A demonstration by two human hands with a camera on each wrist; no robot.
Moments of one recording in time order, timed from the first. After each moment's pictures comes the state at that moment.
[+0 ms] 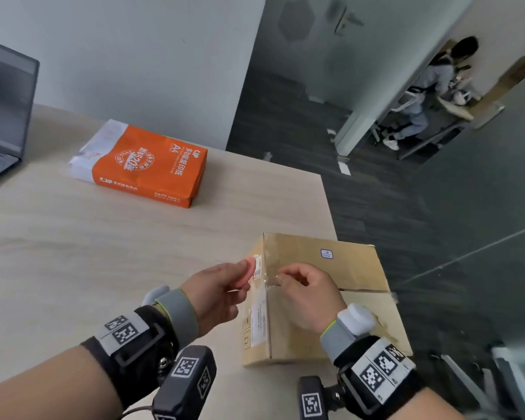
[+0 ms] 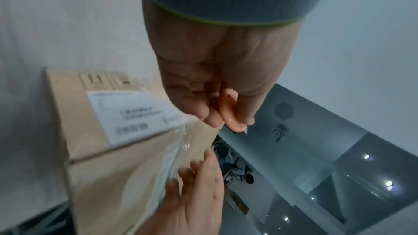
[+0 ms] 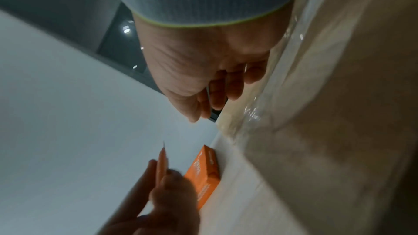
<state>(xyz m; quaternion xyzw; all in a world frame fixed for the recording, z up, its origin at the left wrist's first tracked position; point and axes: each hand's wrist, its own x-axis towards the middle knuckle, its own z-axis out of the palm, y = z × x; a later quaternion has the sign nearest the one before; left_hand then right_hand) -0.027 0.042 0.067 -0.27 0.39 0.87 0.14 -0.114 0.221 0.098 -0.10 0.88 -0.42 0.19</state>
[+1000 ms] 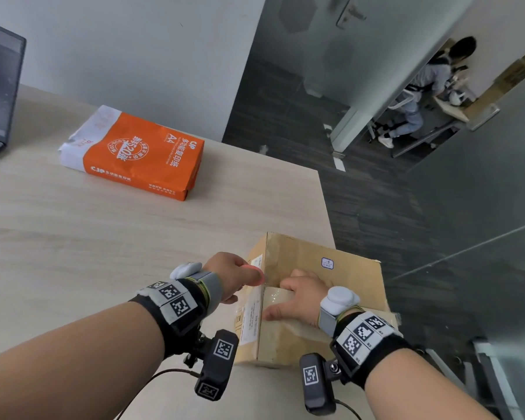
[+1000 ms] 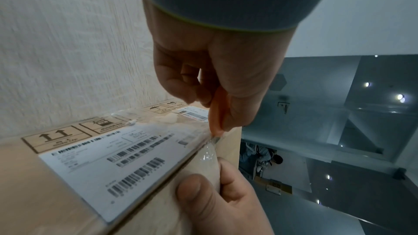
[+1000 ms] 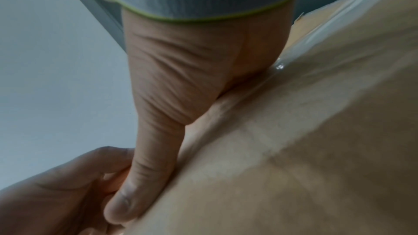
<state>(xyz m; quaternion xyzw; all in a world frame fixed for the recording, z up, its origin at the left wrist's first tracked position) -0.070 0.044 0.040 -0.29 0.70 0.64 0.15 -0.151 0.230 0.074 -0.24 0.92 0.02 0.32</state>
